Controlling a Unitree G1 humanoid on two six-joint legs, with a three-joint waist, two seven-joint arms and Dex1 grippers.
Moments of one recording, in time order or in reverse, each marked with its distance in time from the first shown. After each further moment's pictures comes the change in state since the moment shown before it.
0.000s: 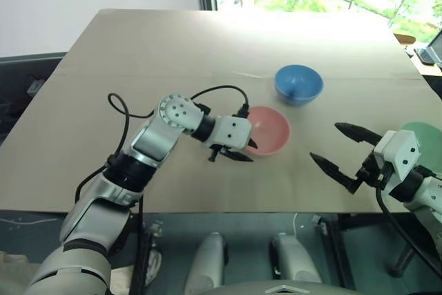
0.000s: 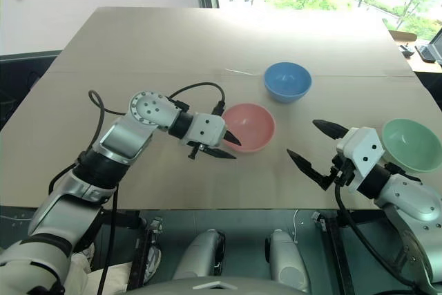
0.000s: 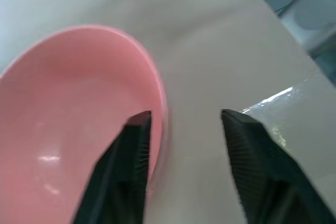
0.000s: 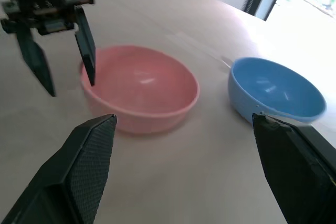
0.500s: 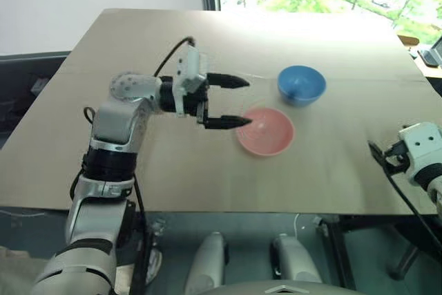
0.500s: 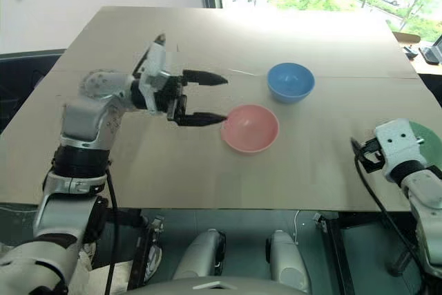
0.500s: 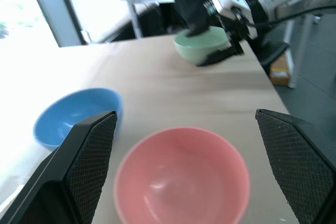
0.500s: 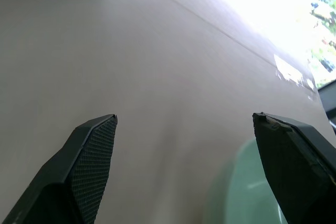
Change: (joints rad) left arm 0.037 -0.037 0.415 0.004 -0.379 0.234 0.100; right arm -0.077 -0.021 -0.084 0.319 -0.266 0.203 -0.232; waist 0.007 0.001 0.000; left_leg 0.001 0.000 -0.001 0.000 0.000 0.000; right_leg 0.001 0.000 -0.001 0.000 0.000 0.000
